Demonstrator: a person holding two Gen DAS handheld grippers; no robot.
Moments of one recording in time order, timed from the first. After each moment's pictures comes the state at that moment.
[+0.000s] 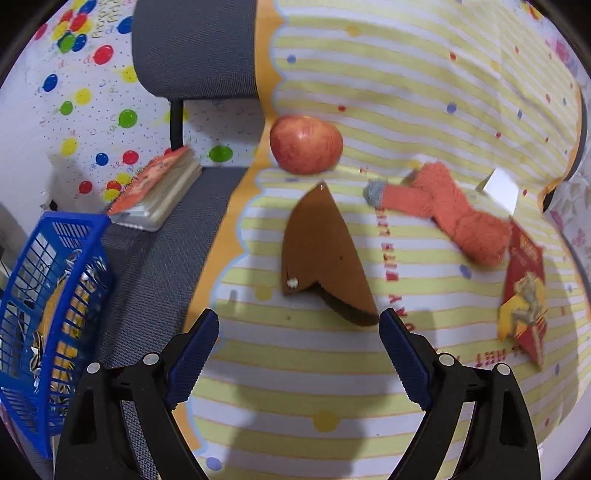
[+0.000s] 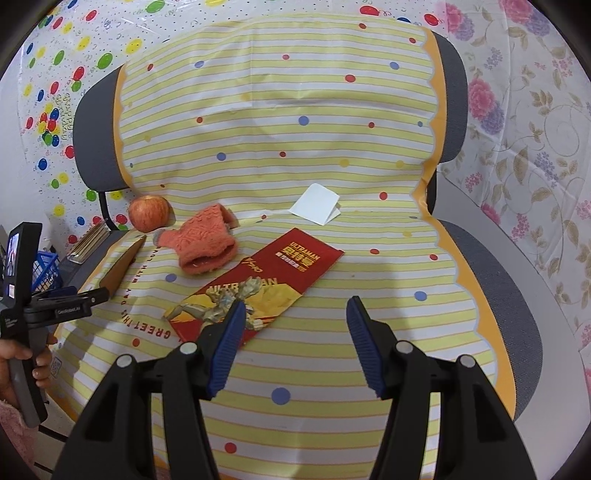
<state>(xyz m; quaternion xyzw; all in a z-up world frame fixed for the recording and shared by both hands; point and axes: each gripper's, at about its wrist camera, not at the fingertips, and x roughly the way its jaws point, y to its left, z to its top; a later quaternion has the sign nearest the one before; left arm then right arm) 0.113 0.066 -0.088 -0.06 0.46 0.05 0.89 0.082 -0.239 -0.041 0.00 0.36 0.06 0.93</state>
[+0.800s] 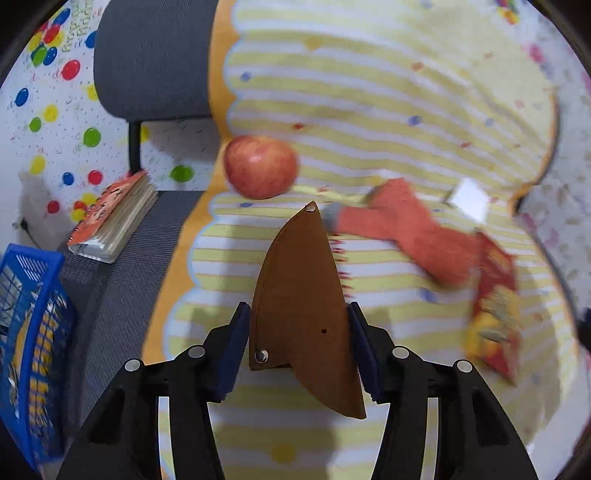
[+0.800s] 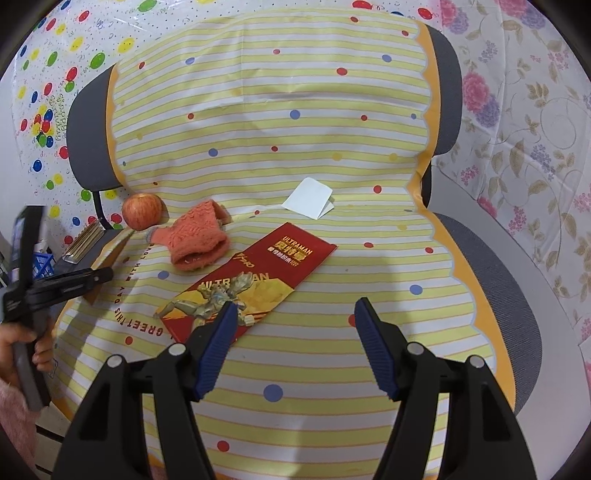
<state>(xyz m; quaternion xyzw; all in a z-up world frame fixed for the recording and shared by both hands) 0.123 0.047 -0.084 -0.06 0.44 -0.01 0.90 0.088 -0.247 -0.049 0.01 0.38 0.05 0.92</state>
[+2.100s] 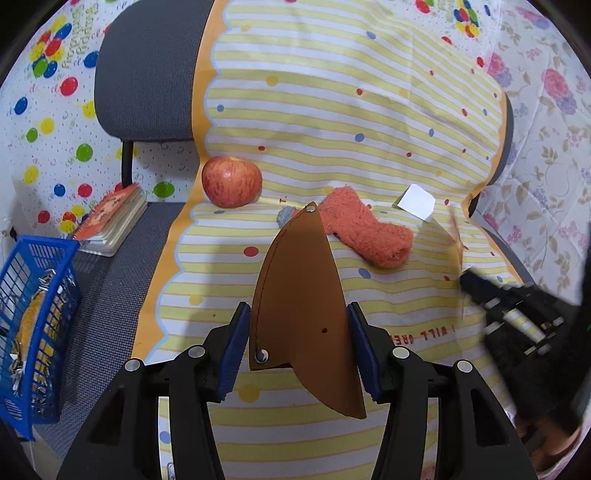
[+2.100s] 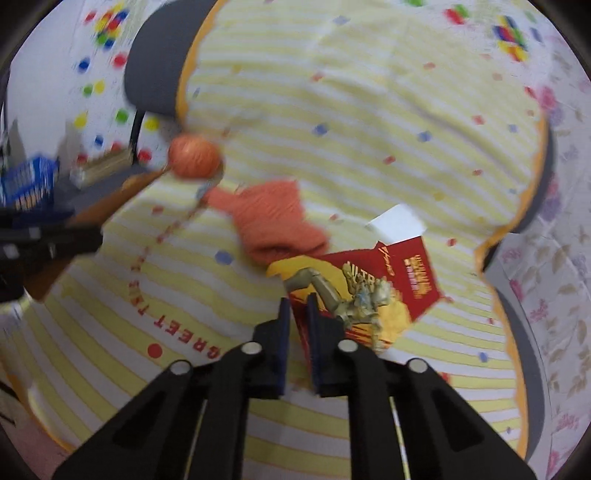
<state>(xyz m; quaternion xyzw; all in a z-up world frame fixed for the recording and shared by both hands) 0.077 0.037 -0.060 -0.07 0.40 -0.06 0.91 0.099 -0.150 -0.065 -0.15 0.33 0.08 0.93</state>
